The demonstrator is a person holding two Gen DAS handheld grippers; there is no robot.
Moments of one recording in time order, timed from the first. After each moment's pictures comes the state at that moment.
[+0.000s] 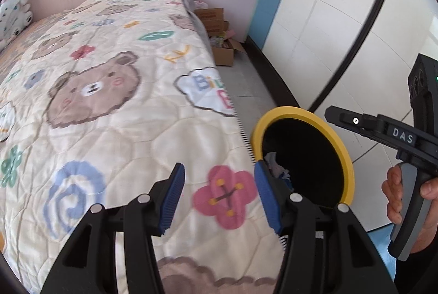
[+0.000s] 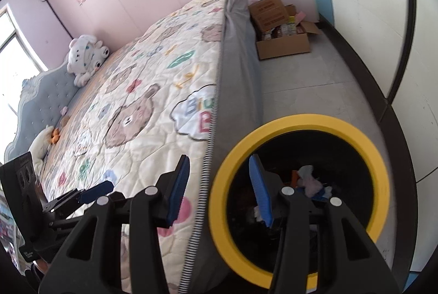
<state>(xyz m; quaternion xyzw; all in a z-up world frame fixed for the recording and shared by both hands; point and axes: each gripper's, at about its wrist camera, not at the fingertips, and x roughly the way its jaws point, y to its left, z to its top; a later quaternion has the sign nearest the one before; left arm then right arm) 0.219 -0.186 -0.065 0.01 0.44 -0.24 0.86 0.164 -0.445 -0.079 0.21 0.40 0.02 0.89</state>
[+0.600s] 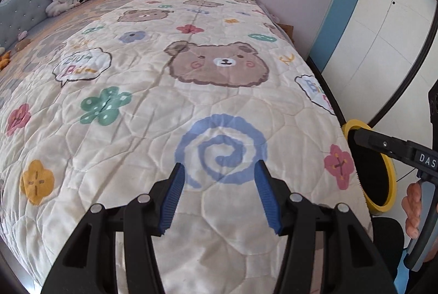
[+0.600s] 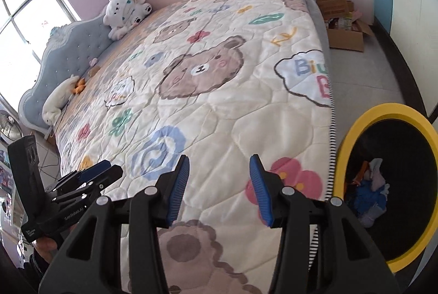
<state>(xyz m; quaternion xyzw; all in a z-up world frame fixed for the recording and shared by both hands) 0.197 -0.009 -0.091 -0.05 0.43 -0.11 0.89 0.183 -0.276 -0.094 0.14 0.44 0.13 0.88</state>
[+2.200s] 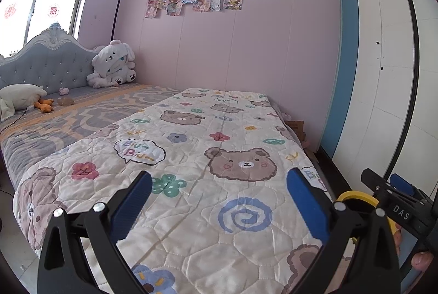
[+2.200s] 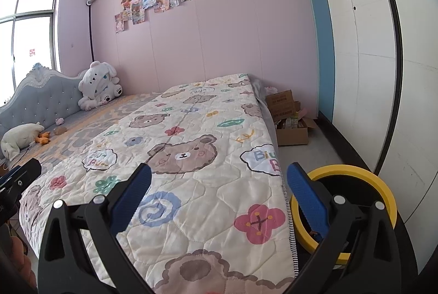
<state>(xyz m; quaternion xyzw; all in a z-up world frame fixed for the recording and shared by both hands) 0.076 0.034 0.001 -0.06 0.17 -0.04 0.98 0.058 -0.229 -0.029 0.08 0.17 -0.04 0.98</state>
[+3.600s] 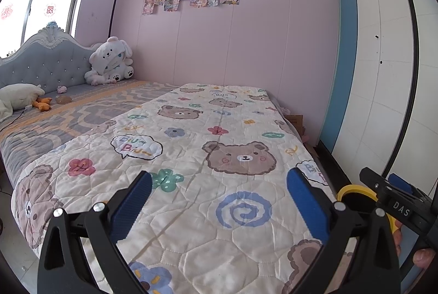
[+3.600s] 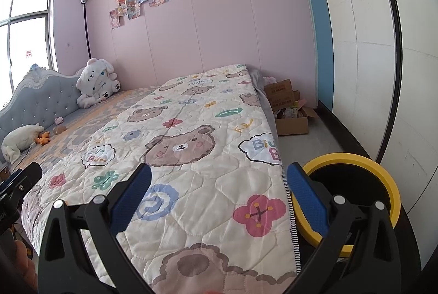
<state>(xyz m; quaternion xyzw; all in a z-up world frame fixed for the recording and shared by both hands) 0.077 0.029 -0.008 -0.05 0.18 -0.04 0.98 0.062 -0.232 -0.042 0.09 0.19 -0.04 0.98</state>
